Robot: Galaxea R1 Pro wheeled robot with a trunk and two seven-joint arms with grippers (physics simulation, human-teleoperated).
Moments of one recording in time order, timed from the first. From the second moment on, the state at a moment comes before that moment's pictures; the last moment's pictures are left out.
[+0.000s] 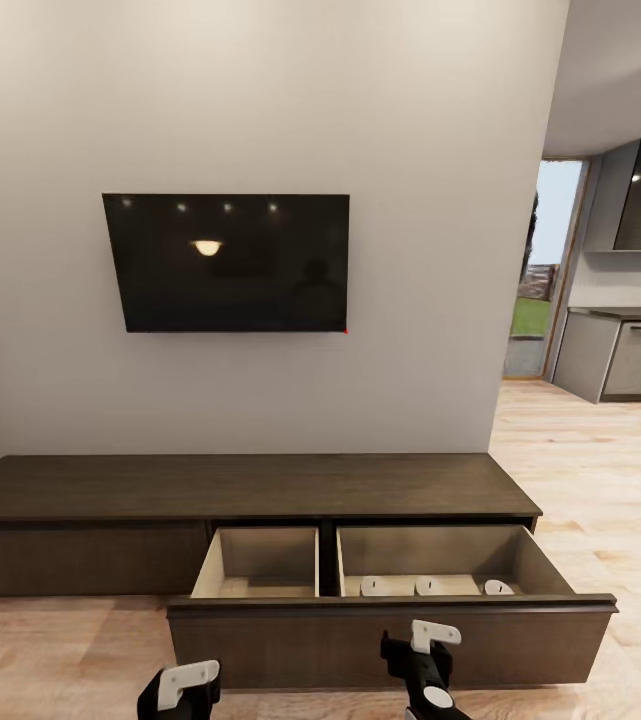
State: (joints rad) left arm -0.08 -0.02 -0.10 -0.78 0.12 -0.26 0.18; right arm -0.46 0.12 0.32 -0.24 -0.36 -0.25 -0.29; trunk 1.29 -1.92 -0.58
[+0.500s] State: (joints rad) left arm -0.08 -0.02 -0.10 -0.74 0.12 -0.30 0.18; right arm -0.46 0.13 0.35 -0.14 -0.19 -0.38 -0.31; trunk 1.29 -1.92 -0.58
